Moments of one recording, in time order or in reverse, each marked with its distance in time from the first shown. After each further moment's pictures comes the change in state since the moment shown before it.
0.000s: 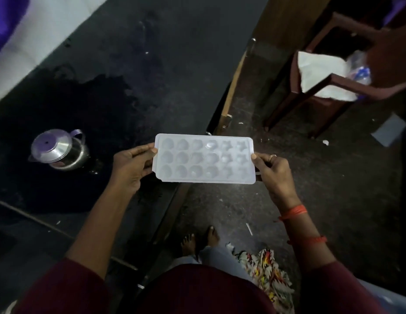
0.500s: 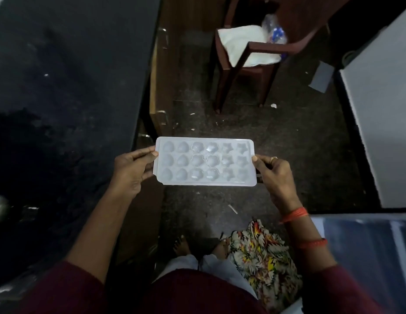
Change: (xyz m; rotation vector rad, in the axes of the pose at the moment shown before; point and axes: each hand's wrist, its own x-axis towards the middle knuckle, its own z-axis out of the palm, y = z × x) left_hand -0.029 -0.028 0.137 0.225 -0.305 -0.001; right_hand -0.070 0.067 -0.128 0.083 0.340 0.128
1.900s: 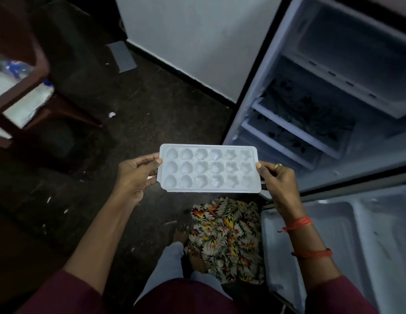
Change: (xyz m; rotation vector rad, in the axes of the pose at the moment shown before) left_hand -0.112 -0.092 0.471 0.612 -0.861 -0.003; right_hand -0.145 0.177 -0.333 0.318 0.890 0.400
